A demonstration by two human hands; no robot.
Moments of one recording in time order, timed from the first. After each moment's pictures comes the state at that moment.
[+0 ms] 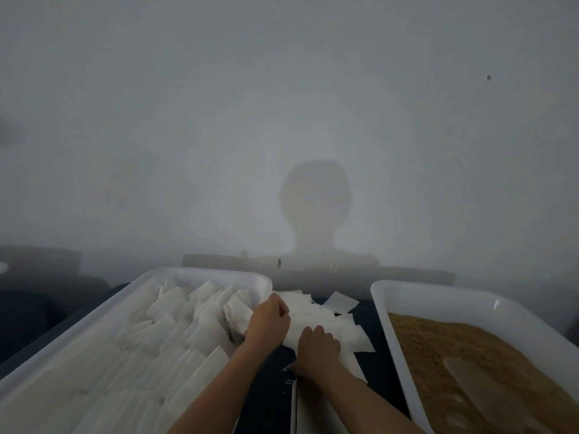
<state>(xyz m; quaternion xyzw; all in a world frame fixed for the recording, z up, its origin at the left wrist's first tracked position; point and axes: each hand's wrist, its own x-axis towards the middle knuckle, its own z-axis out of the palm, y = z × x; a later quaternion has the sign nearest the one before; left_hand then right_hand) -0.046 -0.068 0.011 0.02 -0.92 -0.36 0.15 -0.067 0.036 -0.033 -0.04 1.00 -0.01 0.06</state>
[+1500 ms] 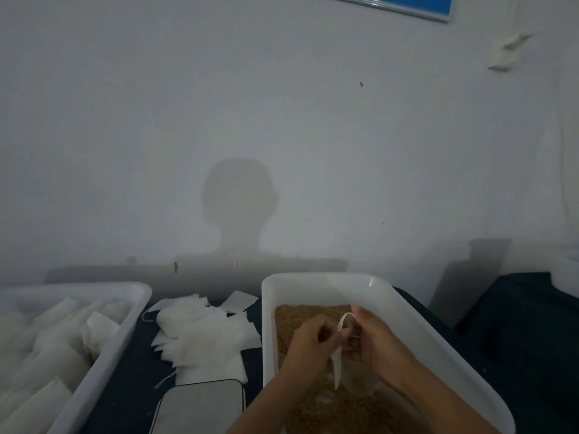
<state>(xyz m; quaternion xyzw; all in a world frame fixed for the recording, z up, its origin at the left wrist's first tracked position) -0.007 0.184 0.005 -0.25 -0.77 -0.58 0.03 0.016 0.321 0.028 0.01 0.64 -0.77 0.04</state>
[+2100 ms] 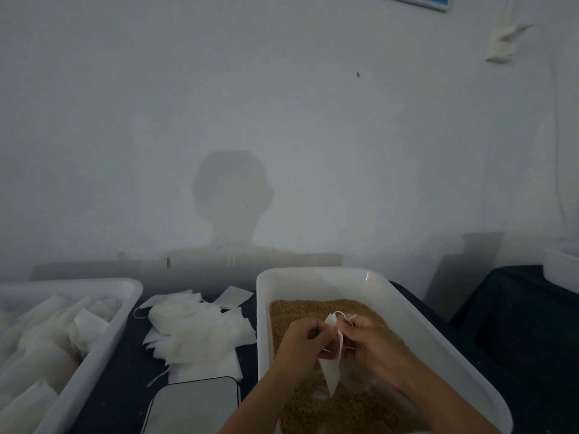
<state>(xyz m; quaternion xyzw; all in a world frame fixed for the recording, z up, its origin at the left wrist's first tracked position) -0.007 0.178 0.006 -0.21 -0.69 -0.69 -0.07 0.017 0.318 0.023 0.00 0.65 -0.76 0.06</state>
